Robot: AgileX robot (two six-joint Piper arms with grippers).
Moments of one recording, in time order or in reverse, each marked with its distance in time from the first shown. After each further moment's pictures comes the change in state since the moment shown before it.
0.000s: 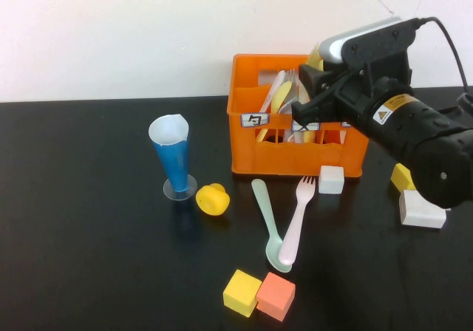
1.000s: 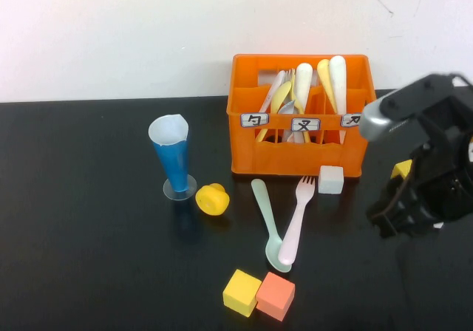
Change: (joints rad) right arm -0.009 -0.371 -0.036 -0.048 1.306 0.020; left arm 0.000 0.000 0.000 0.000 0.000 0.000
